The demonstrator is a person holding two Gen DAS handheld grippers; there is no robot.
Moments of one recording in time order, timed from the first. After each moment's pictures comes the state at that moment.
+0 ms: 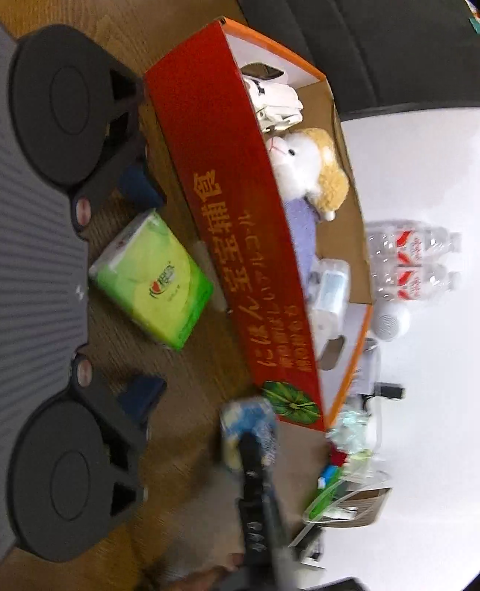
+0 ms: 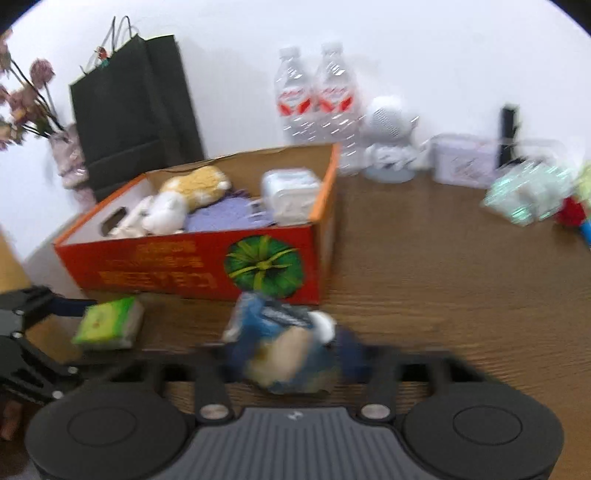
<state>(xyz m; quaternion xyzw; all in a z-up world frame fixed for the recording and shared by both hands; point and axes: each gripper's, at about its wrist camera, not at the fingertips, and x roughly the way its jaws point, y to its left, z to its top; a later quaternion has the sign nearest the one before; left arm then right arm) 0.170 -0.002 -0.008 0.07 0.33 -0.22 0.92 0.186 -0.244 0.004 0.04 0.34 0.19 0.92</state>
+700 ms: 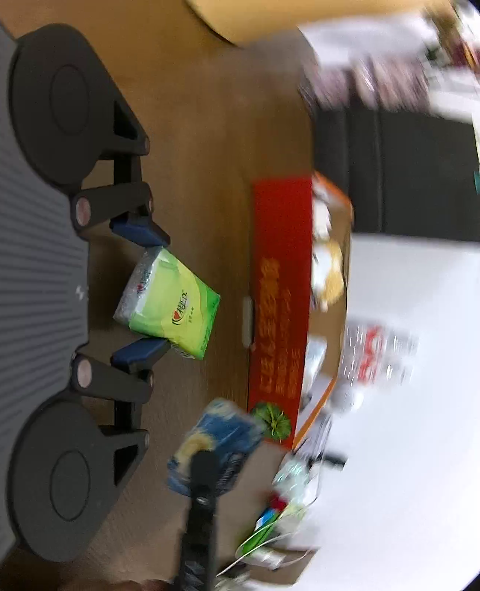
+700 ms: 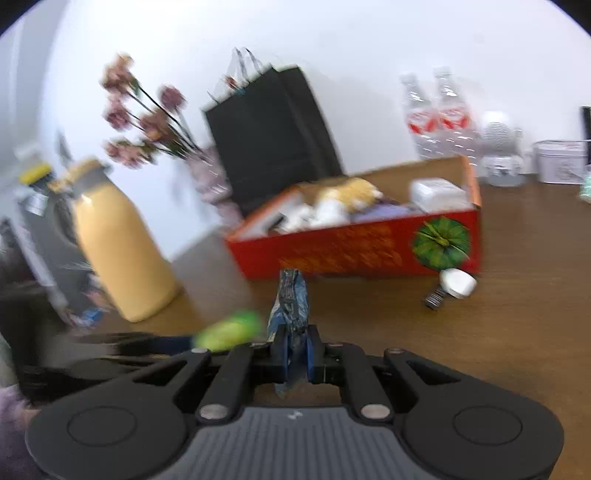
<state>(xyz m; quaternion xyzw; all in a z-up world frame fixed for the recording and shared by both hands) 0.036 0.015 0.008 -0.05 0.31 -0.05 0.95 0.088 -0.207 0.015 0.06 0.29 0.31 0.90</state>
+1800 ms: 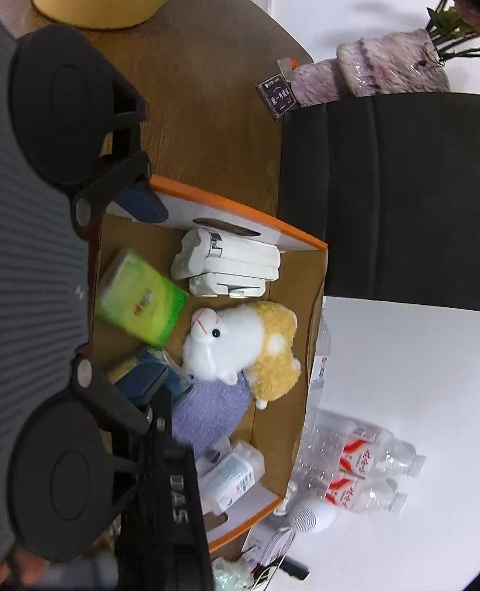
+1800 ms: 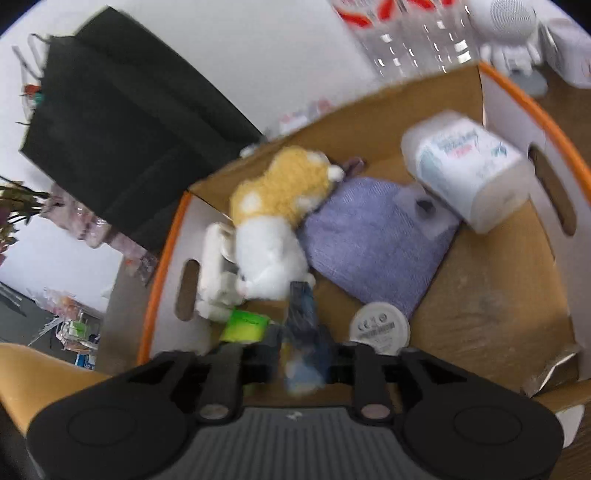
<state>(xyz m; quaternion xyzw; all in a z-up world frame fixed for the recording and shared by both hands) 0.259 0.039 0.064 -0.05 0.40 0.02 0.92 0.330 -0.112 0.019 0.21 0.51 0.22 0.80</state>
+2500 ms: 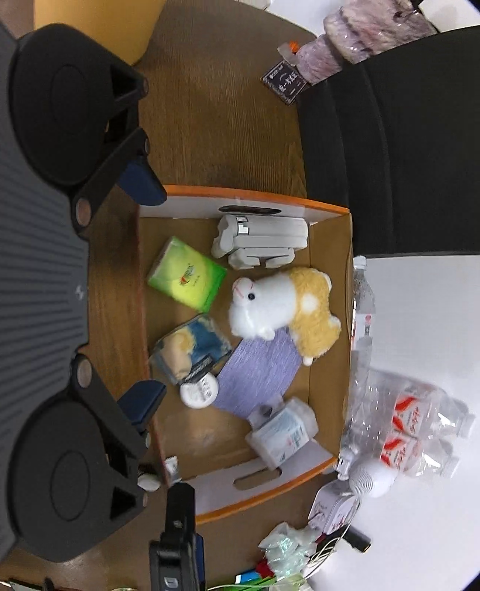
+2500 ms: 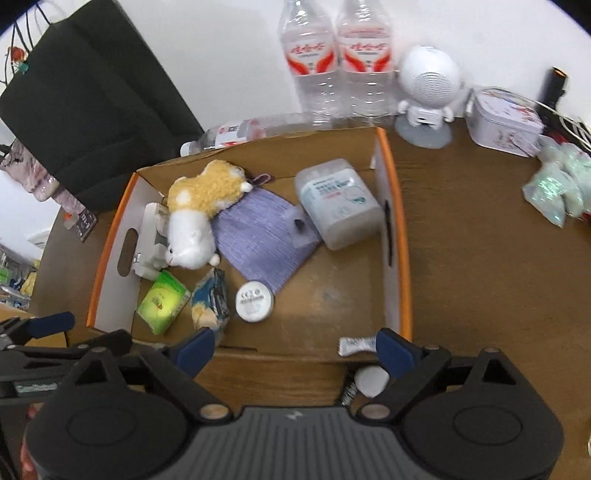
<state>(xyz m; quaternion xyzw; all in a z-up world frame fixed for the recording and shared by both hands) 0.274 0.024 0.131 0.00 0.54 -0.03 0.84 0.305 -0.177 0.117 0.05 0.57 0.13 0.81</state>
